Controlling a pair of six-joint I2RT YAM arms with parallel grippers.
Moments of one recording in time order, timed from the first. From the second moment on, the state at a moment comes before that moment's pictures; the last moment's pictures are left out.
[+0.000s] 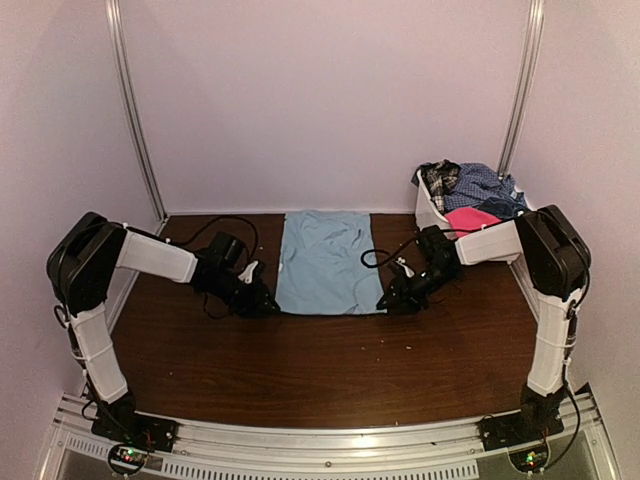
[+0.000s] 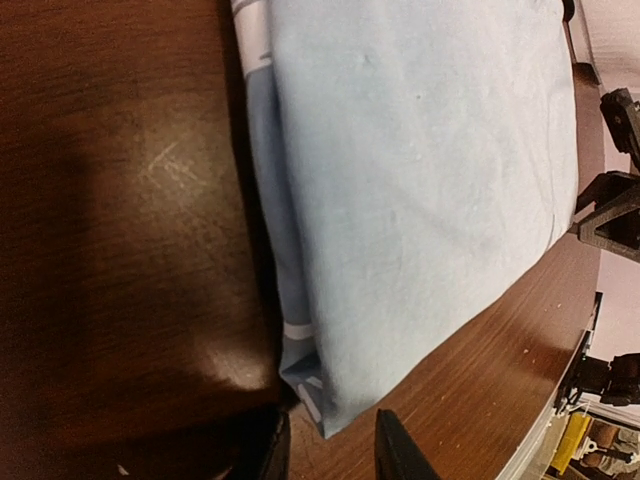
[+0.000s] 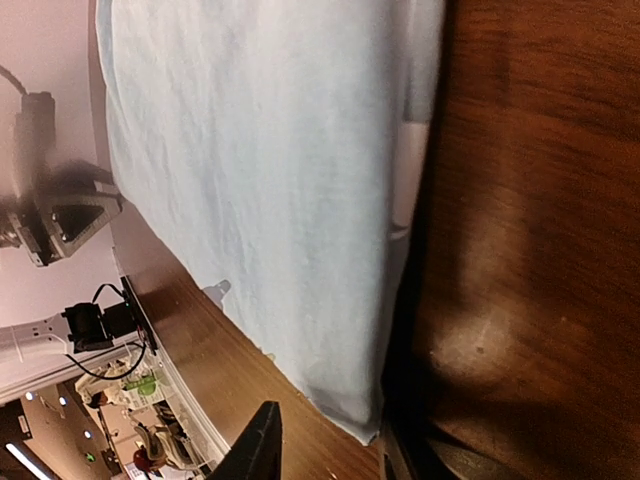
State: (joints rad) left arm -0.51 1.88 1.01 -0.15 0.51 -0.56; right arm 0.37 2.02 1.20 -0.42 -0.79 0.44
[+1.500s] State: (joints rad) left arm -0.86 1.38 0.83 -0.24 0.27 -0.84; right arm 0.42 1.46 1.05 -0.64 -0.73 0.46
